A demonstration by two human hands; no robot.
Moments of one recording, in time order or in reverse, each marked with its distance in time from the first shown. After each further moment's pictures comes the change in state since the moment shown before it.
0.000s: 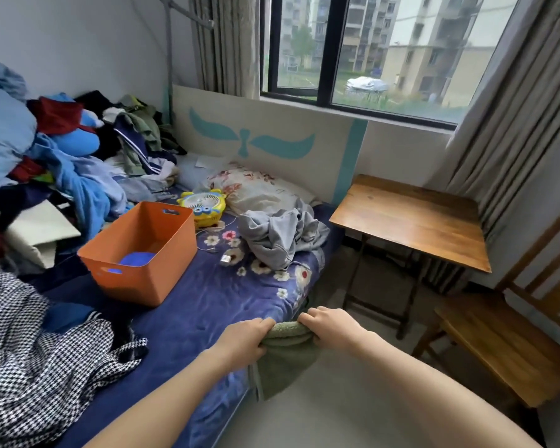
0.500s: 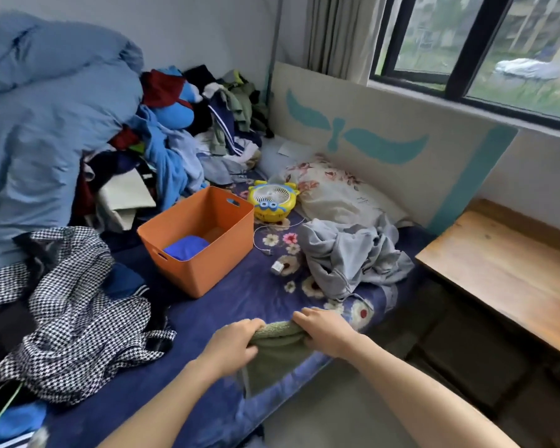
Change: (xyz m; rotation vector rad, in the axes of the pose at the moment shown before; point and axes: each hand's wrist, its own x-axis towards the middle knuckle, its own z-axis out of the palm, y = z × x) left_hand 0.103 -0.084 -0.014 -0.317 0.161 -0.470; right_hand 0.210 0.074 -0.013 0.048 -0.034 -0.382
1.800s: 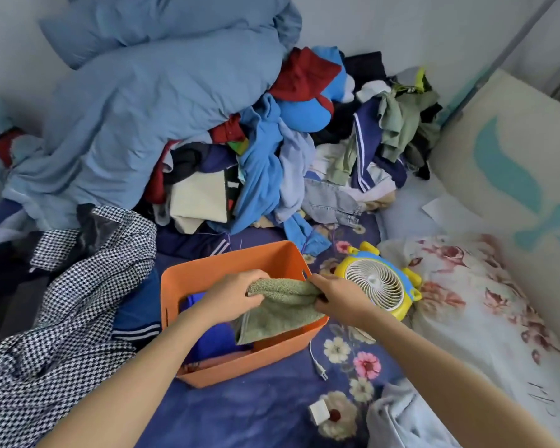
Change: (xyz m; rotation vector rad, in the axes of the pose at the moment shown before) left_hand 0.345 -0.195 -0.206 -0.293 0.327 -0.485; right_hand 0.517 0.161 -0.151 0.109 -0.025 -0.480
